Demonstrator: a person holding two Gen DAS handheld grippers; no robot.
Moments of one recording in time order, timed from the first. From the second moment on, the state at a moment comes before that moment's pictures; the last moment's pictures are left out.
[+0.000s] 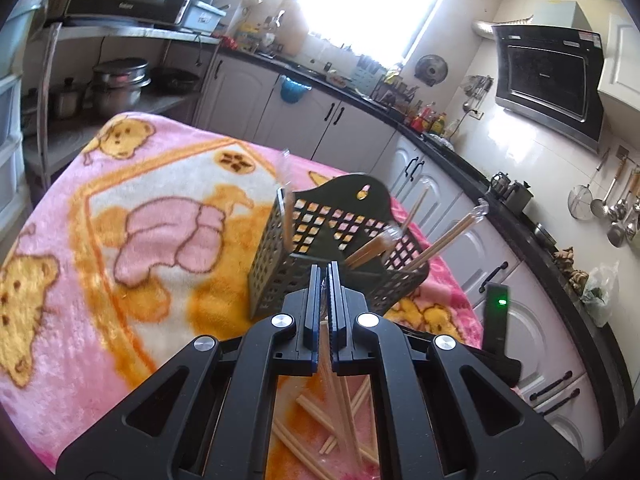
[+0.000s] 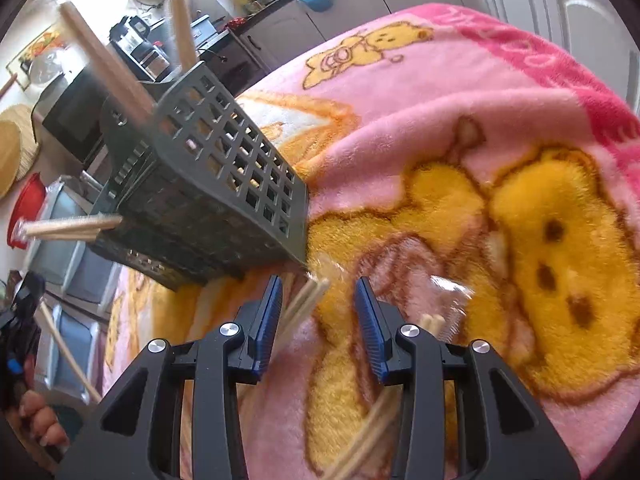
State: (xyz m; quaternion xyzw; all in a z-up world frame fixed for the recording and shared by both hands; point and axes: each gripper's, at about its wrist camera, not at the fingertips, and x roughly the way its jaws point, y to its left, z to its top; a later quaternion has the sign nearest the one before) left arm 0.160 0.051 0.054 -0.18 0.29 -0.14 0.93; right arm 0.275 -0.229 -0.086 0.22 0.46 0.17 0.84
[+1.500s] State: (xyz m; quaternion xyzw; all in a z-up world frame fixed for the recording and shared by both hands) left arm 0.145 -0.024 0.135 -0.13 0.21 -0.25 0.94; right arm 0.155 -0.249 0.099 0.13 0.17 0.25 0.95
